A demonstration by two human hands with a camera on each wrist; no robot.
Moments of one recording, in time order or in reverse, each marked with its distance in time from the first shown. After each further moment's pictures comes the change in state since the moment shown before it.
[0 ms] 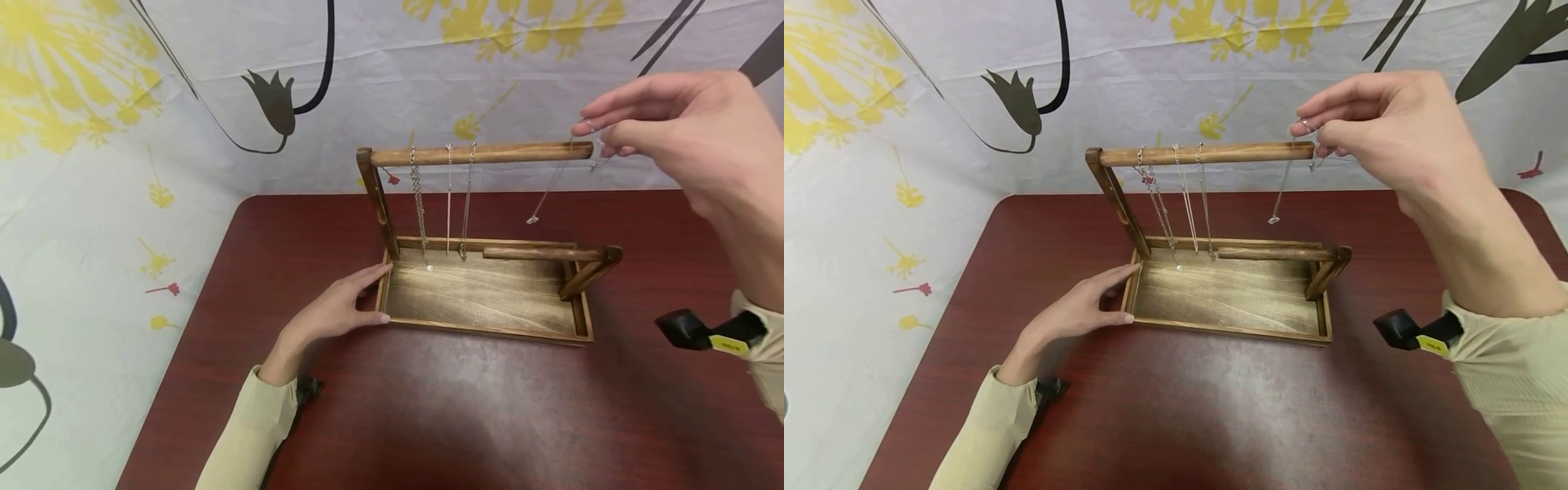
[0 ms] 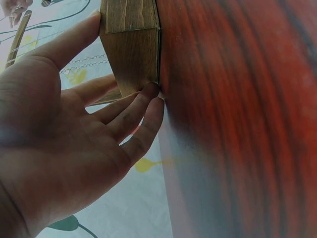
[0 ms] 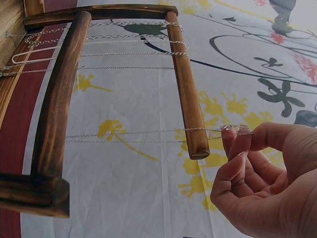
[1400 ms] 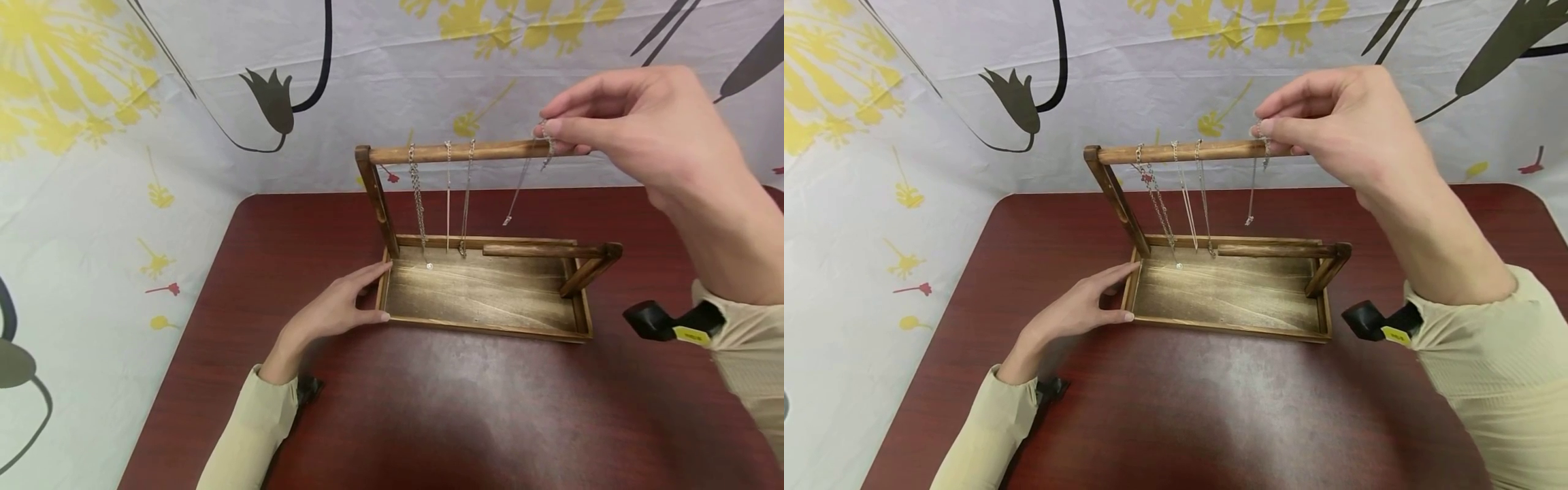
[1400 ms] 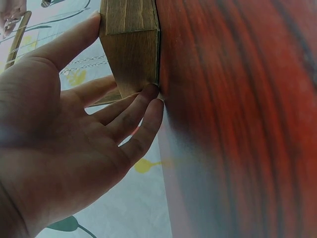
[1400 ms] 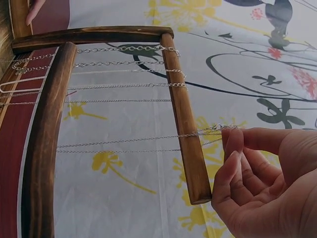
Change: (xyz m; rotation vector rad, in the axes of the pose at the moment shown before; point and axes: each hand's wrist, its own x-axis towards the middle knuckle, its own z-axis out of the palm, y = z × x) left_hand 0.001 -0.001 -0.002 0.007 0.014 0.029; right_hand 0.002 -0.029 0.027 -0.012 -0.034 0.039
